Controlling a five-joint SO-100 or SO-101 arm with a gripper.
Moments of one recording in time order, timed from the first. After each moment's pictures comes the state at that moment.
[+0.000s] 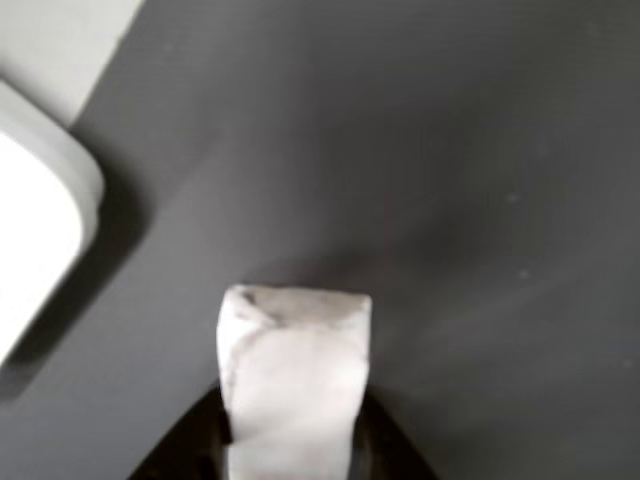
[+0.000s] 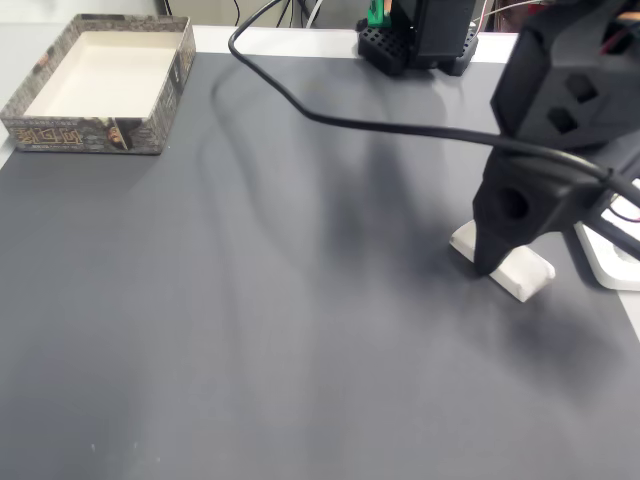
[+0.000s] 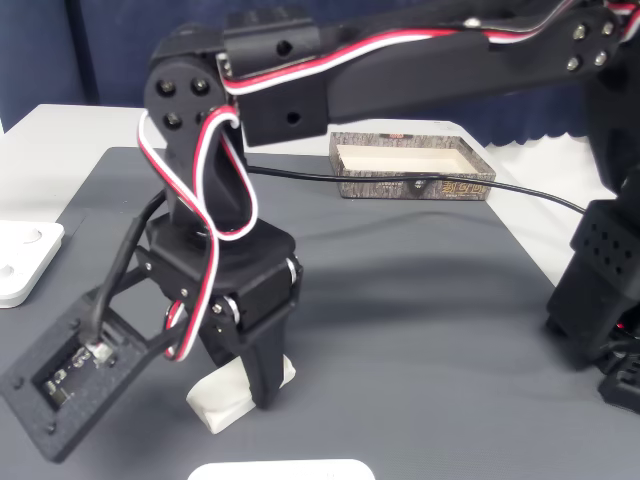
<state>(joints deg) 2.0 49.2 58.1 89.3 39.5</state>
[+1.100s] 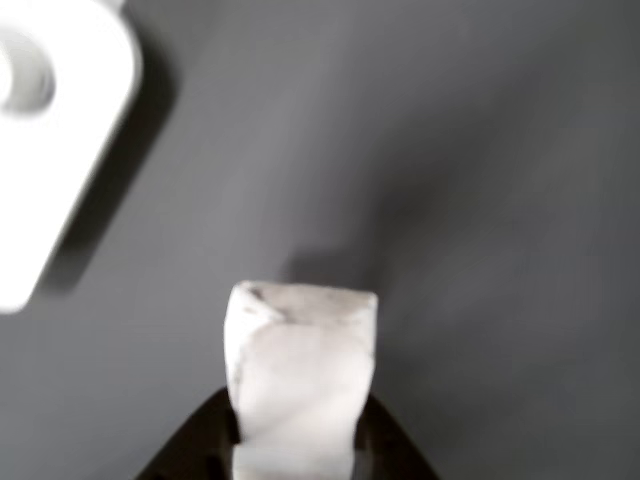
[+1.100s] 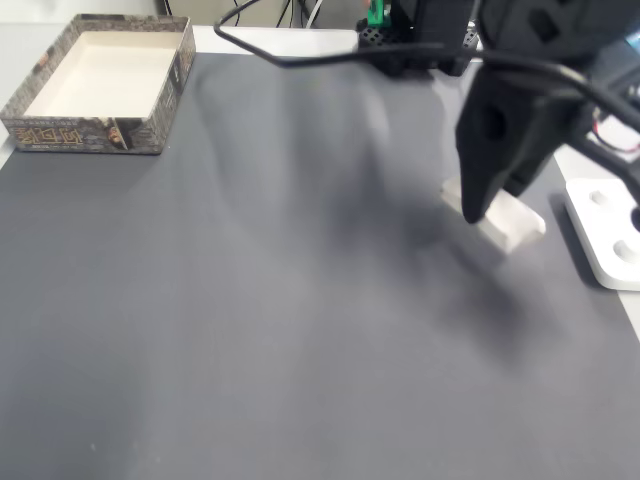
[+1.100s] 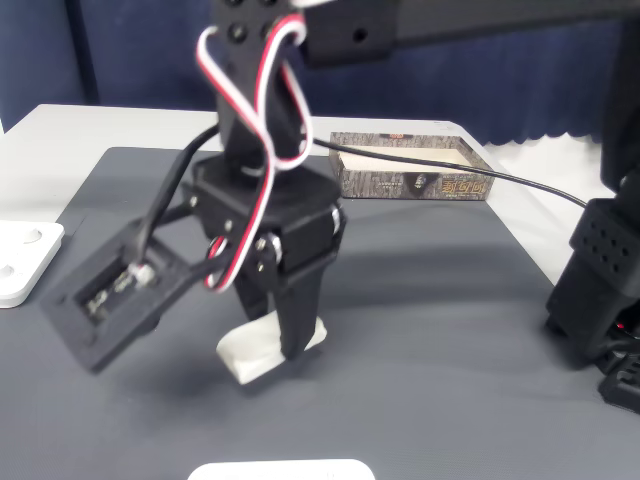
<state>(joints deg) 5.7 69.7 76.4 89.3 36.3</state>
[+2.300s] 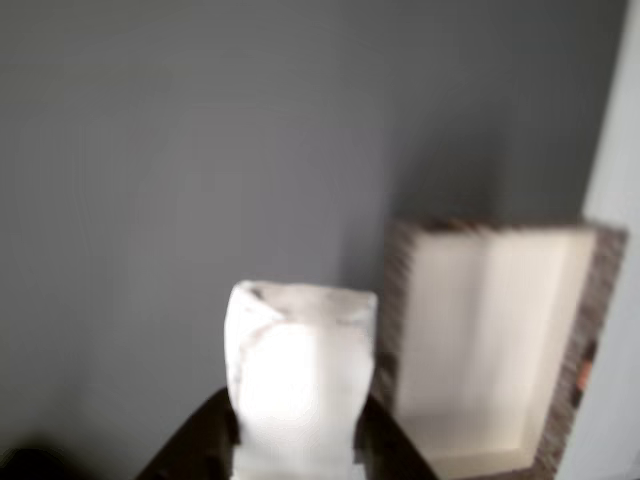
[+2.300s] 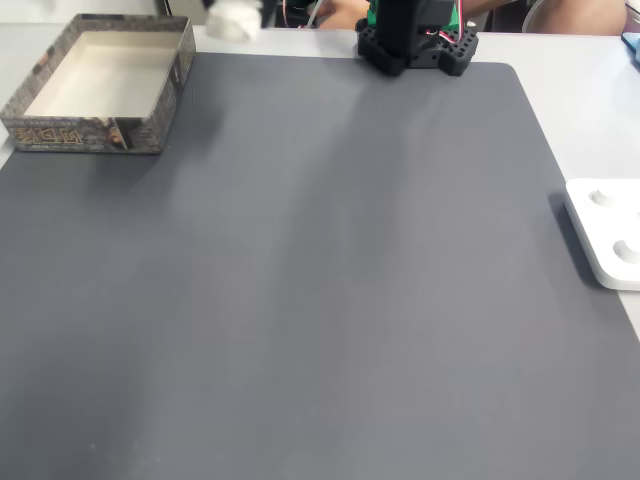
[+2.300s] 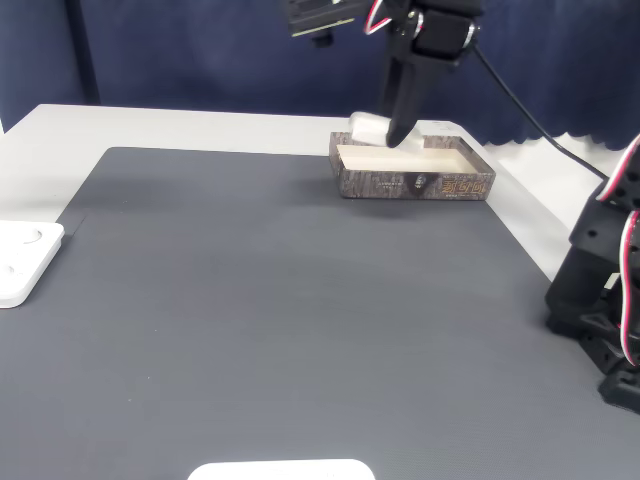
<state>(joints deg) 59.9 97.3 89.4 90.2 56.3</state>
